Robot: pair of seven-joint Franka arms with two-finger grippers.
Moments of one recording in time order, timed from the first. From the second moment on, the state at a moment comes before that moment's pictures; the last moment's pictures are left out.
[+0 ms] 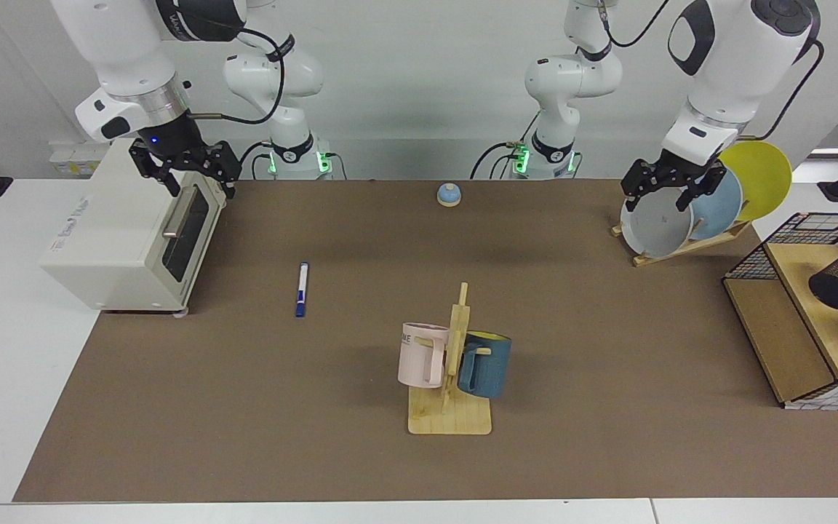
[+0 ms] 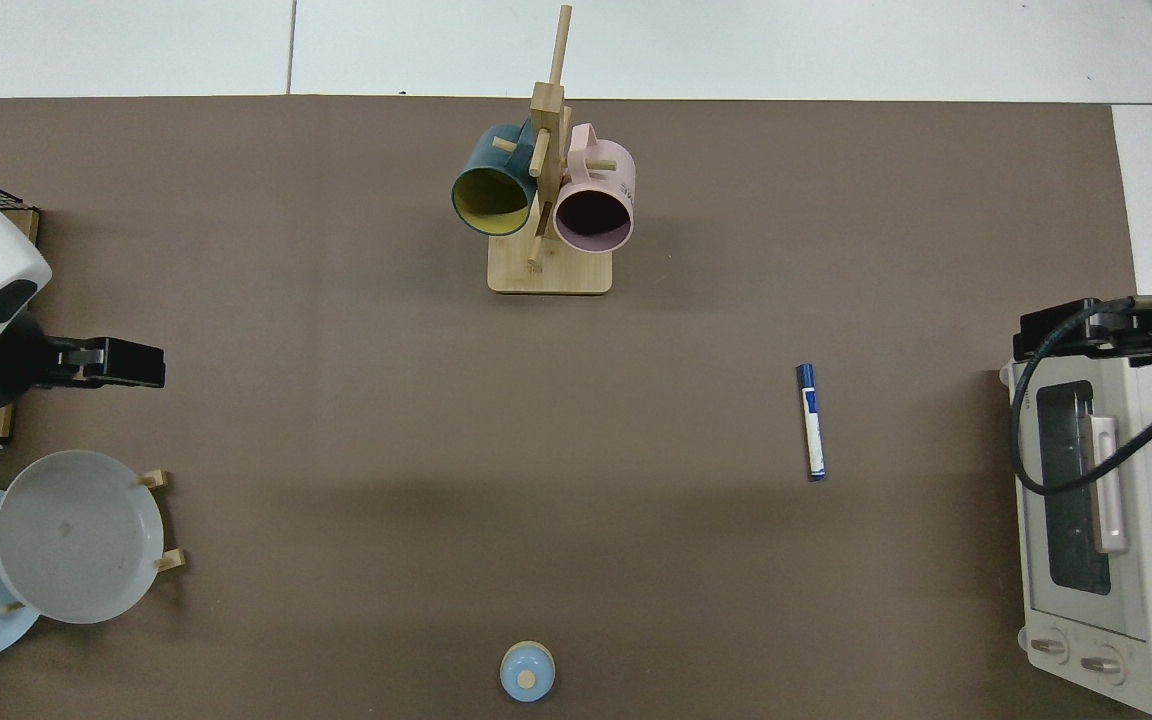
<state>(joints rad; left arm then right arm) 0.05 -0.08 -0.09 -1.77 -0.02 1.71 0.00 0.00 -0.03 0.01 -1.61 0.00 1.57 0.09</state>
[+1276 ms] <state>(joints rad) 0.06 -0.08 -0.09 -1.80 -0.02 1.71 0.09 0.11 0.17 0.03 -1.86 0.01 1.98 0.09</state>
